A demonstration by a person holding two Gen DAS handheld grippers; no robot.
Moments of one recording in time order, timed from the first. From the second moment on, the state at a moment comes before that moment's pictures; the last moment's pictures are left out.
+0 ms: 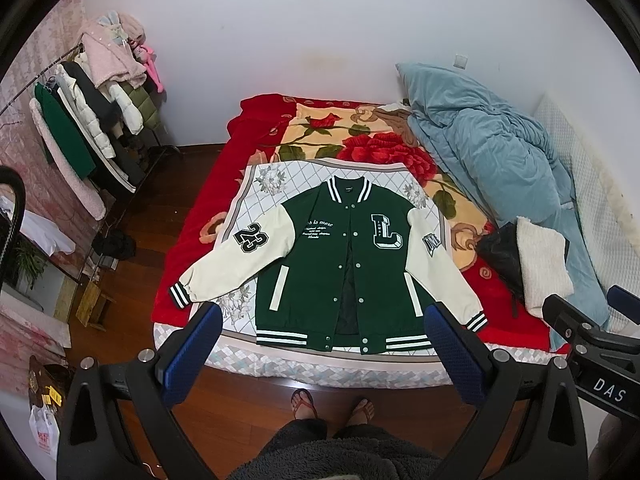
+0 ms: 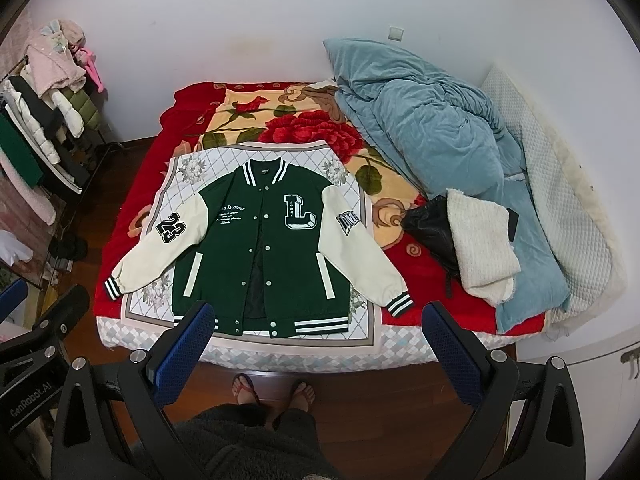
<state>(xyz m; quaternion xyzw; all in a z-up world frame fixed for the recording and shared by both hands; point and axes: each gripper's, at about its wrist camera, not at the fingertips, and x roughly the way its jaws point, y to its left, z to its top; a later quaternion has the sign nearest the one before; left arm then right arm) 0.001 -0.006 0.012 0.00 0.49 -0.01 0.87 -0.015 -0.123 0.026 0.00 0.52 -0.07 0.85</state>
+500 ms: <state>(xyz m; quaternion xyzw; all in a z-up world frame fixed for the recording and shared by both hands) 0.001 -0.006 0.012 0.00 0.49 -0.01 0.87 -0.017 -0.123 0.025 0.00 0.52 -0.07 0.85</state>
